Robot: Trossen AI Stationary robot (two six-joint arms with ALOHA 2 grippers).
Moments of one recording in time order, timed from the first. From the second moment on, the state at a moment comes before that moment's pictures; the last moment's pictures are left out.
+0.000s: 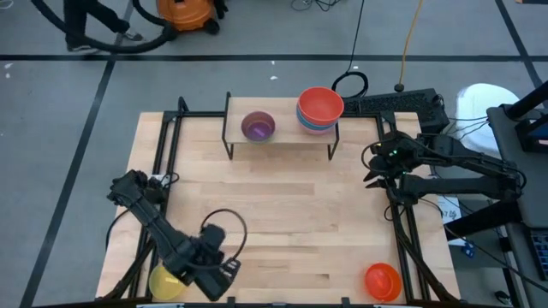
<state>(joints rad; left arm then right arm) -0.75 1.91 1.95 -1.57 -0.10 -1.90 -0.26 0.71 0.87 -1.18 -0.34 -0.26</state>
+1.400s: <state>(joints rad) -0.90 1.91 1.45 -1.19 0.33 -2.21 -0.22 0.71 0.87 -0.93 -0.35 -0.25</state>
